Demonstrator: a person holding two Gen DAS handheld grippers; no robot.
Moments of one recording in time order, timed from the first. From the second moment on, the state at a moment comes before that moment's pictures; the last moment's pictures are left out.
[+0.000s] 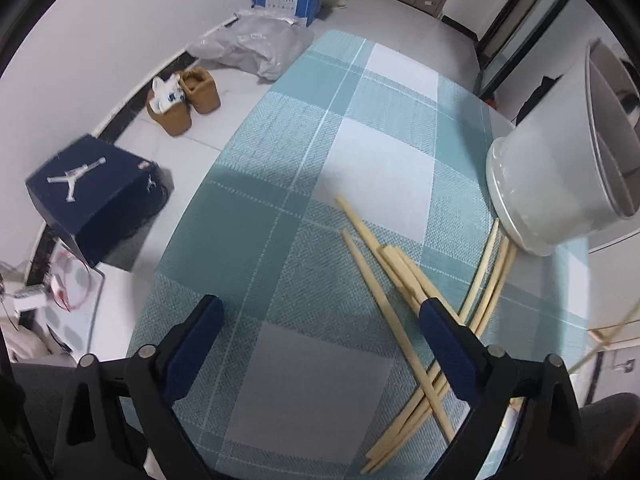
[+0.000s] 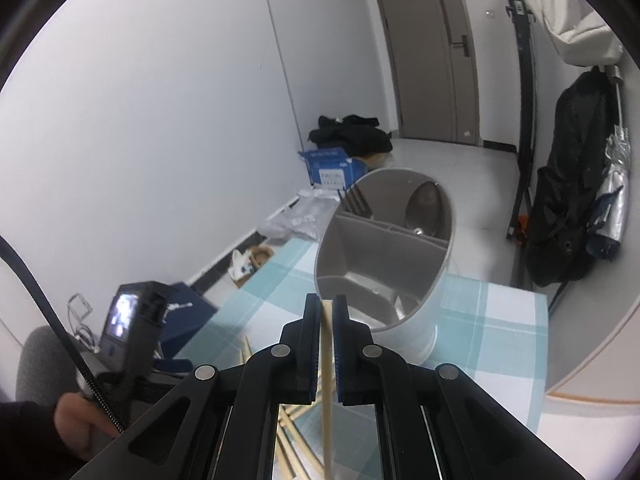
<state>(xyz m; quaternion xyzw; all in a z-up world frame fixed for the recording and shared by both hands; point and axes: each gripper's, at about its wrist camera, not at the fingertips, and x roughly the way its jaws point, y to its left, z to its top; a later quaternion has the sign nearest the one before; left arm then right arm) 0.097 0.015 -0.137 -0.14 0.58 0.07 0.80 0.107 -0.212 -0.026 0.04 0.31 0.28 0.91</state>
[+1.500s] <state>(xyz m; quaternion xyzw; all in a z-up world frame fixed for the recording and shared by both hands) 0.104 0.011 -0.069 -0.17 0.46 0.12 0.86 0.090 -0.253 -0.022 0.08 0.29 0.26 0.92</state>
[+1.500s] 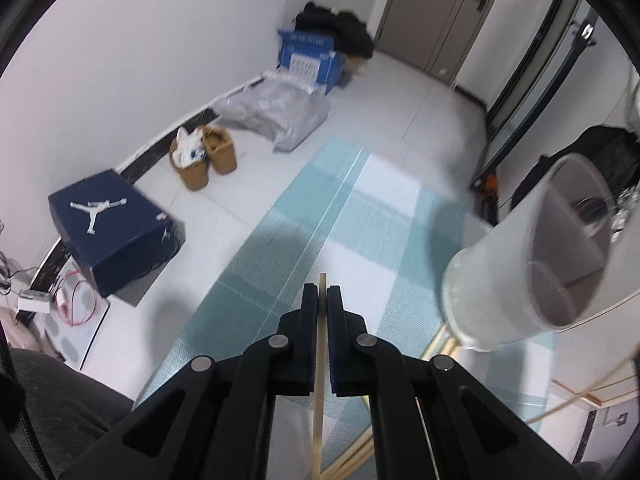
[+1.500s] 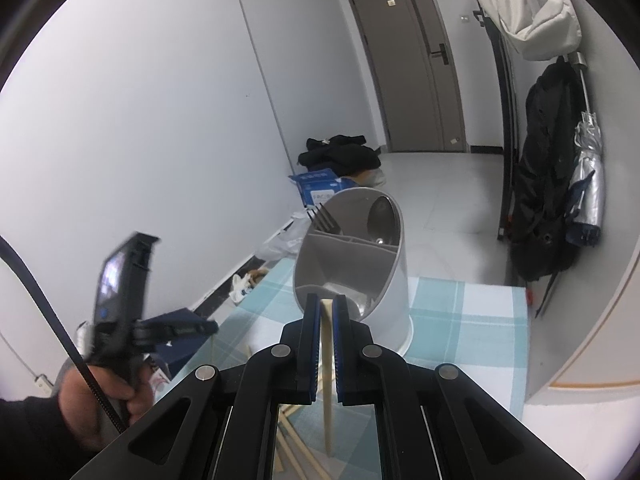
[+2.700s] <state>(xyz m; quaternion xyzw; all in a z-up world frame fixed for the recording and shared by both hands) 0.058 -0.025 0.029 -0.09 0.34 -0.03 0.94 0.064 -0.259 0.007 0.11 0.25 0.22 0.94</state>
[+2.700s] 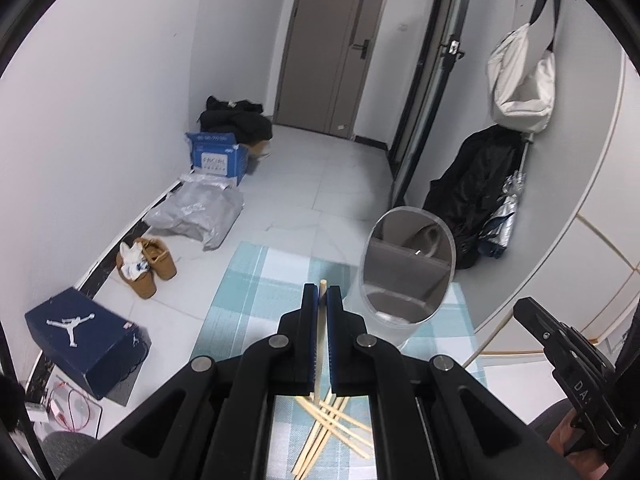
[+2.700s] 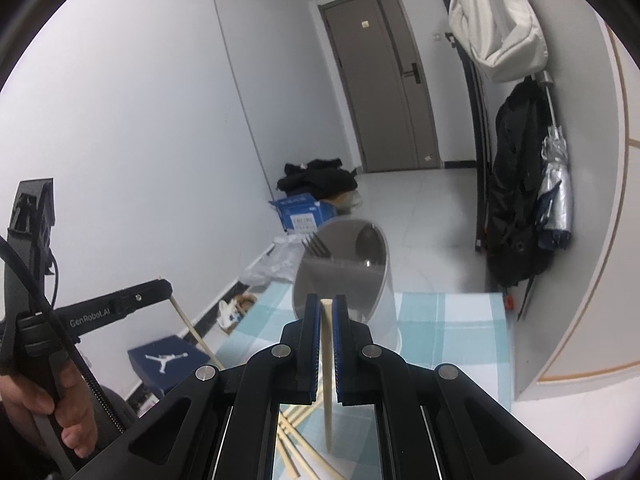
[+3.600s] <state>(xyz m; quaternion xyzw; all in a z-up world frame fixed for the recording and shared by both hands) 0.131 -0.032 0.130 -0.14 0.27 -0.10 0.95 0.144 -0.269 0.133 0.11 0.15 0.24 0.95</state>
